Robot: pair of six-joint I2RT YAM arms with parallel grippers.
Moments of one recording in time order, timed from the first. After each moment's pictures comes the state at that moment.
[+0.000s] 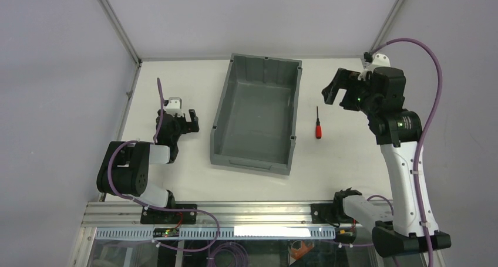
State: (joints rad) left arm -0.05 1.51 0.37 0.81 -0.04 -0.07; right arm 0.12 0.98 1.39 -0.87 -0.08 0.27
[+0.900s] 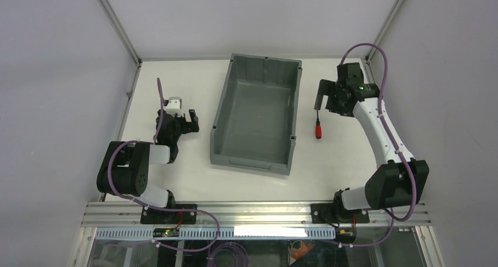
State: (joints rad) left arm -0.05 1.51 0.37 0.81 -0.04 -0.07; right arm 0.12 1.37 1.32 -0.91 0.09 0.28
